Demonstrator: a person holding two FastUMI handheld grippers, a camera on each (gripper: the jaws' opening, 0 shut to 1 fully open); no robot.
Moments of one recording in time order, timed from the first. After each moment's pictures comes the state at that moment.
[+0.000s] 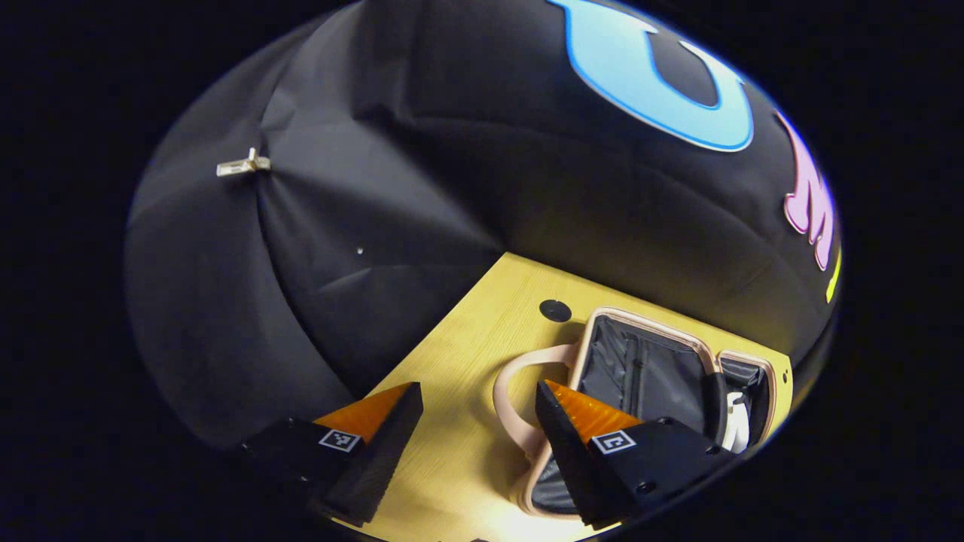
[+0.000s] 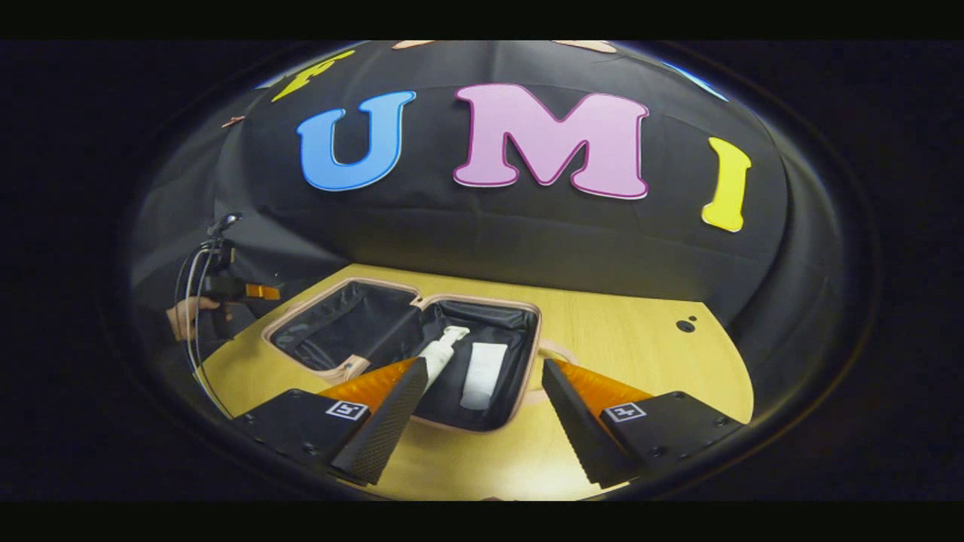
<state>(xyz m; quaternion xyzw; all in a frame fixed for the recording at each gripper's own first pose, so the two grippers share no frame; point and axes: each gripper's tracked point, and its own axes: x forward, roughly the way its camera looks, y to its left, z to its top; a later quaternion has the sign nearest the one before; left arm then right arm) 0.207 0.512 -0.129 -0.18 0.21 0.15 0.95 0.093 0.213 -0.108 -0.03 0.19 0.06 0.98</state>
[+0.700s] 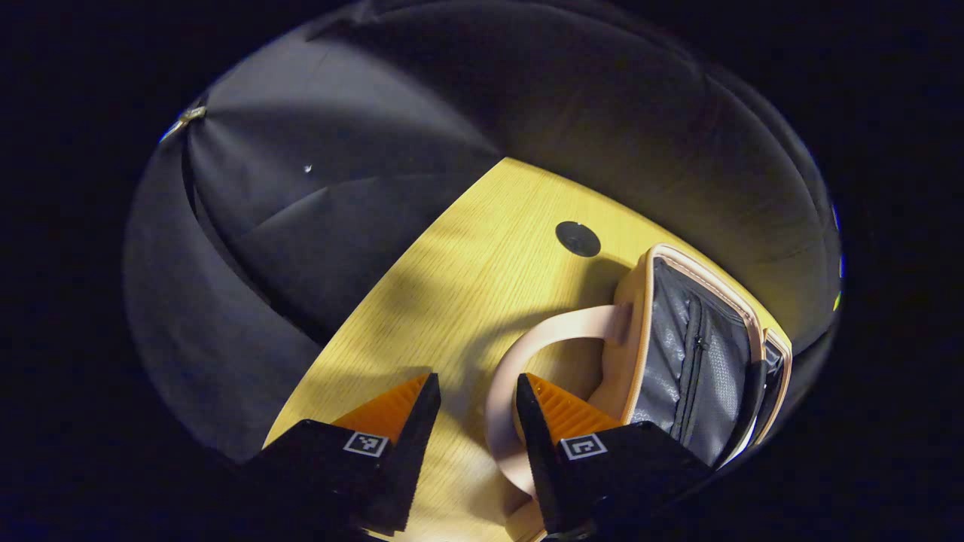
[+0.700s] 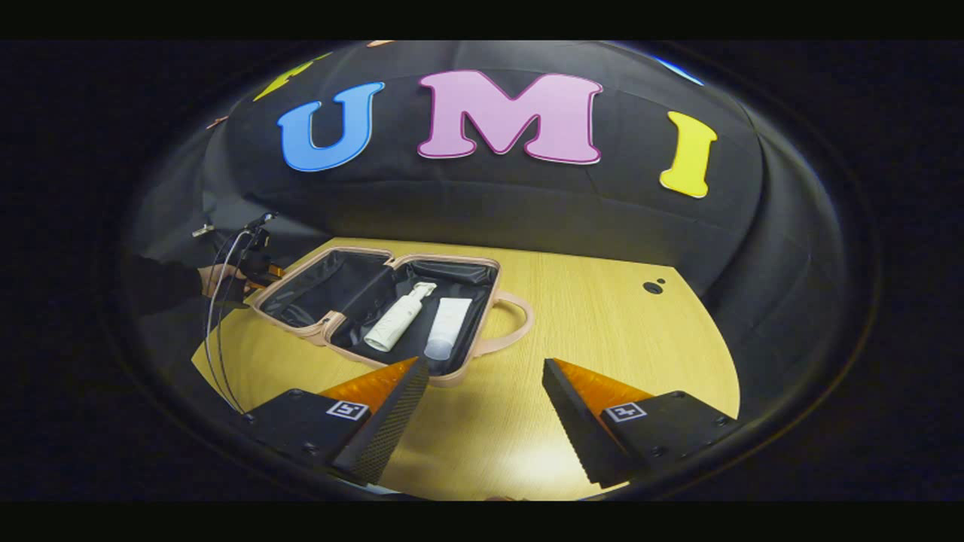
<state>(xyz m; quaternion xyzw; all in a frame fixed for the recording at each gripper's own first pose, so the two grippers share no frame) 0.261 0.496 -0.207 -0.20 0.37 0.12 0.90 0.041 0.158 -0.136 -0.02 0.25 0.02 0.97</state>
